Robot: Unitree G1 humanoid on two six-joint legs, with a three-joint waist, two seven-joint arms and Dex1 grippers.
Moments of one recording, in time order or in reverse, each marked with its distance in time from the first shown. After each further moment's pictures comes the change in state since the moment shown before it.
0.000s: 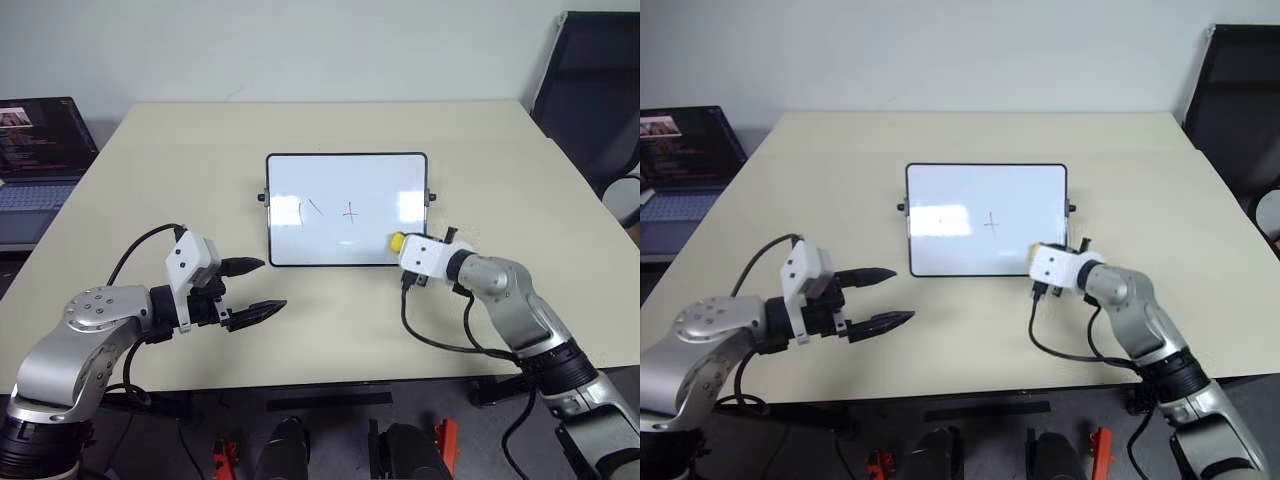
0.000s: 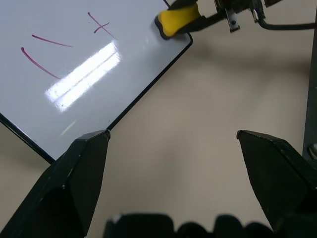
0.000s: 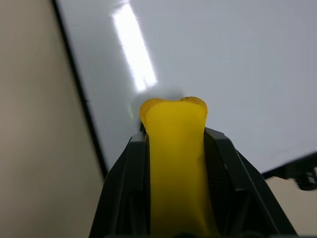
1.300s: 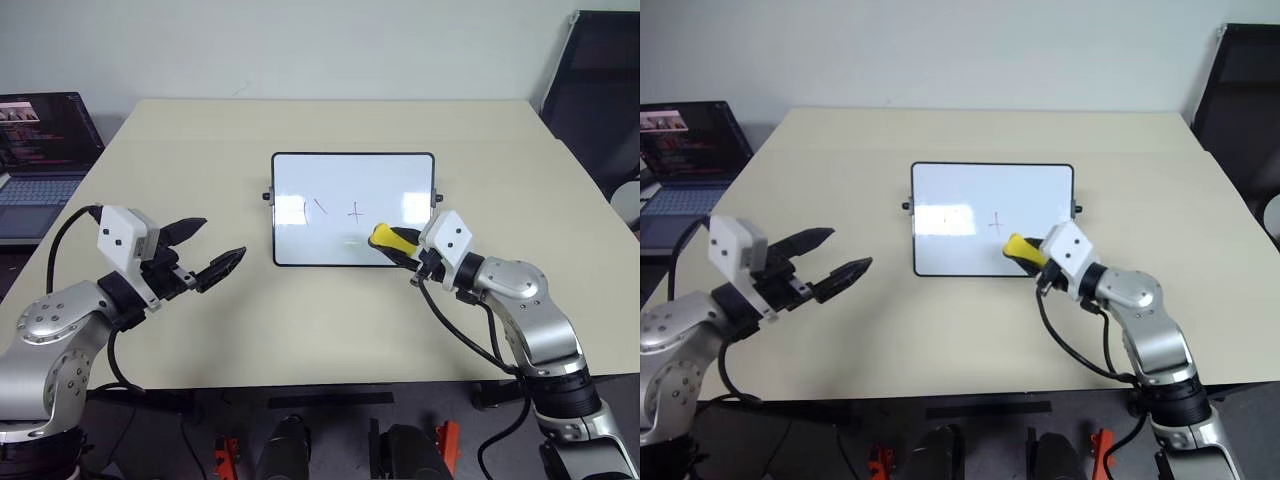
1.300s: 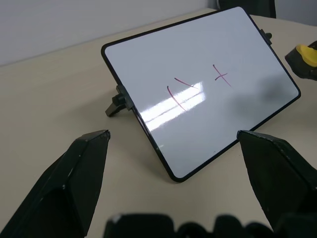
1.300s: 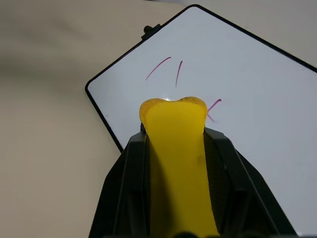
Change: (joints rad) left arm 0.039 -0.107 0.237 -0.022 -0.023 -0.020 0.246; right arm 0.185 0.109 -0.195 -0.305 0.524 0.153 0.151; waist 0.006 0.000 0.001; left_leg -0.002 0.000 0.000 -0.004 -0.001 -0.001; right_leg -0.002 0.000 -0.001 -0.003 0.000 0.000
